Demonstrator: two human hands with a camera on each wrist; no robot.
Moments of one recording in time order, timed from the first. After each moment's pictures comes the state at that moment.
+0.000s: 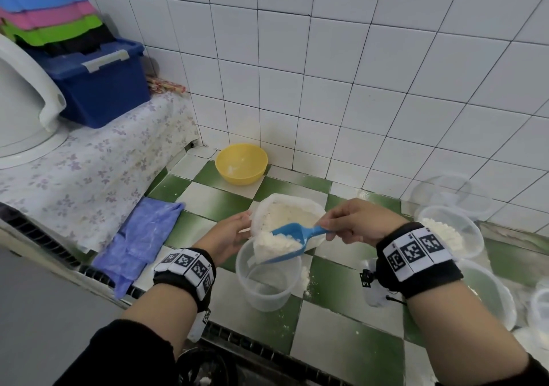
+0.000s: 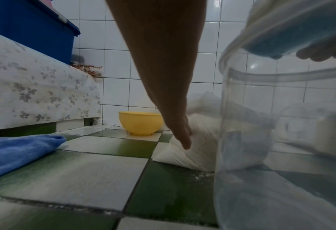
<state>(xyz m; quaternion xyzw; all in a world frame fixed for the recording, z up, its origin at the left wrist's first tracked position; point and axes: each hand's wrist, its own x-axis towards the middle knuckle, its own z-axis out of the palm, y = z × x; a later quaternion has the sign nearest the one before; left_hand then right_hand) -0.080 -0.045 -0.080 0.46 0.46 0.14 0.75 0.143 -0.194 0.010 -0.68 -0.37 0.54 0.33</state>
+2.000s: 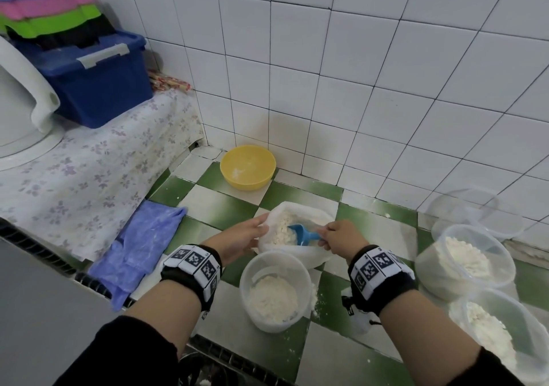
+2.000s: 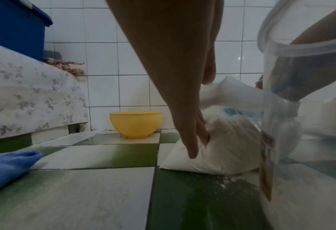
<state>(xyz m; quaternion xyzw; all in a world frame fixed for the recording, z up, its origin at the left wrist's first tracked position) -0.062 -0.021 -0.075 0.58 0.40 0.01 0.71 0.133 -0.133 -0.070 -0.83 -0.33 0.37 0.26</state>
